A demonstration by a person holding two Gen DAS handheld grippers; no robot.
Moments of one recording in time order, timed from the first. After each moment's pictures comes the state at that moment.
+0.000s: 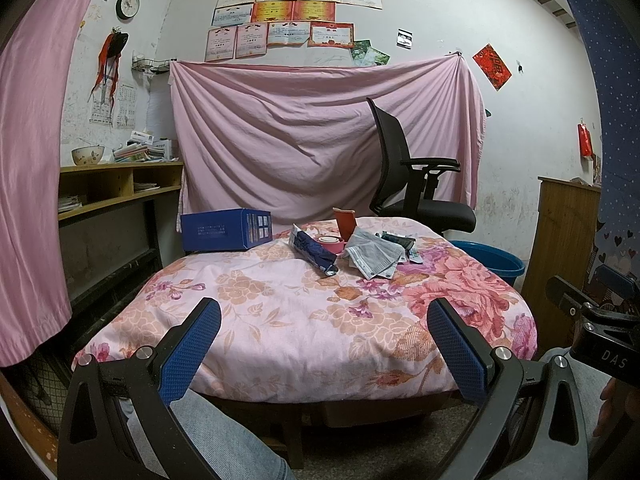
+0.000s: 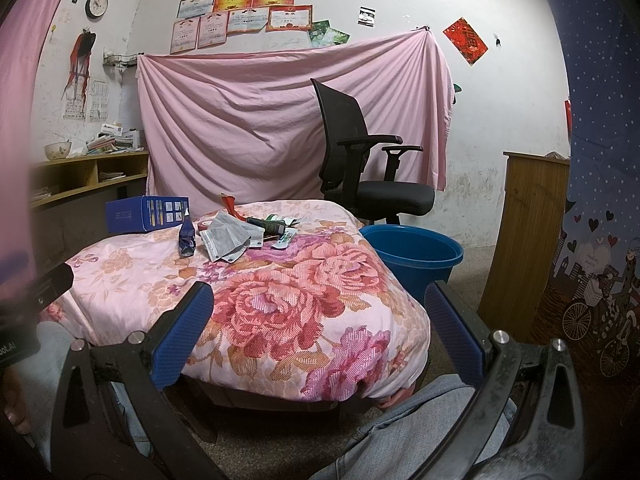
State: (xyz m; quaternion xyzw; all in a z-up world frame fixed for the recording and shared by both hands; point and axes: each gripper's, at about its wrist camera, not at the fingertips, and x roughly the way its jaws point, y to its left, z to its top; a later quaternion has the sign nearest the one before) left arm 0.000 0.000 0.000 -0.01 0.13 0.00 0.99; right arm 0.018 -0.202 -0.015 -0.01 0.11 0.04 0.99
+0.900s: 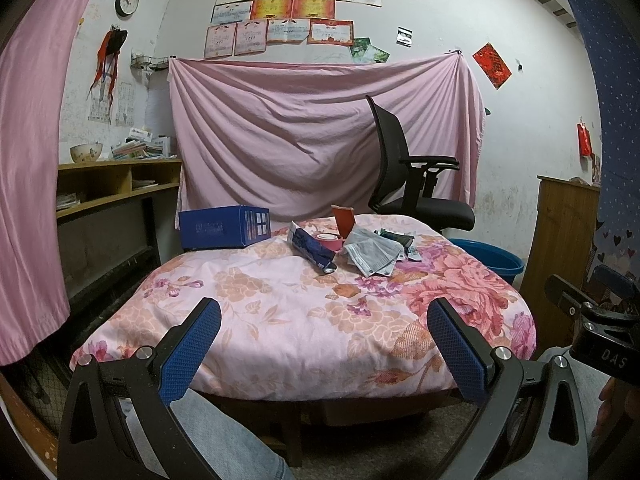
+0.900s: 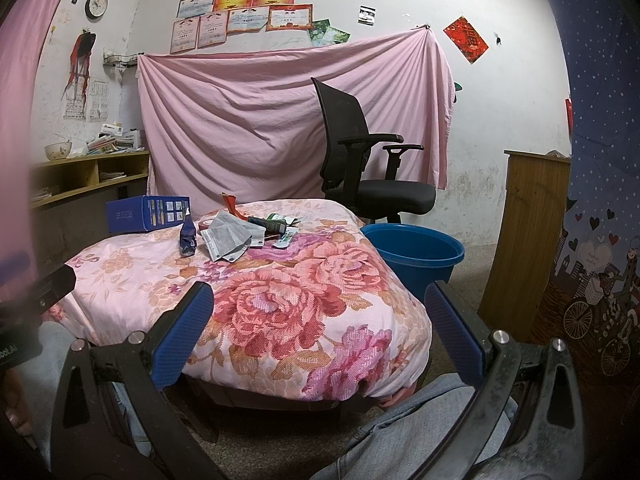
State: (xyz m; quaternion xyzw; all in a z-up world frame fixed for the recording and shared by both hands) left arm 0.000 0.001 0.000 -0.01 0.13 0.00 0.99; right arm 0.018 -0.203 -0.015 -0.01 0.11 0.04 0.99
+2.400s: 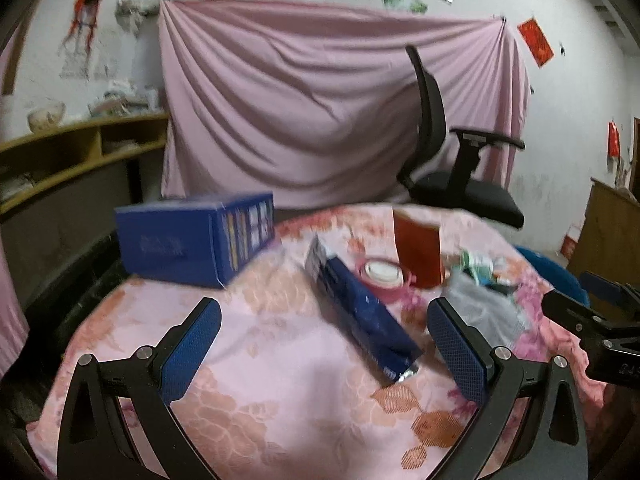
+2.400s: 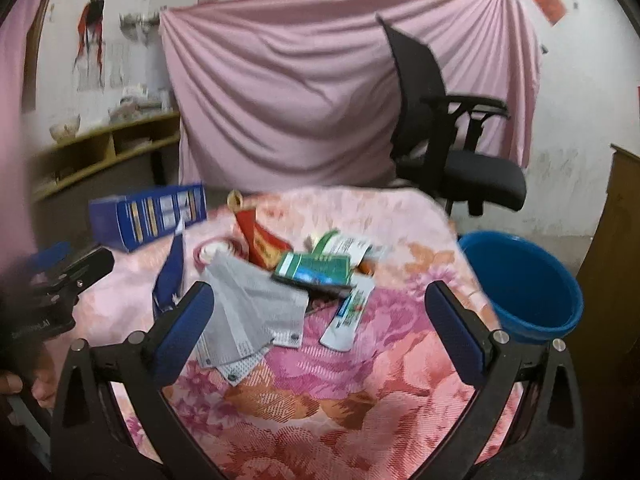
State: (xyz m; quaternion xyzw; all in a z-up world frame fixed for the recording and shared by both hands) left arm 0.233 0.063 0.000 -0.04 0.23 0.00 0.97; right arm 0.249 -0.139 -0.003 -0.03 0.23 0.16 0.96
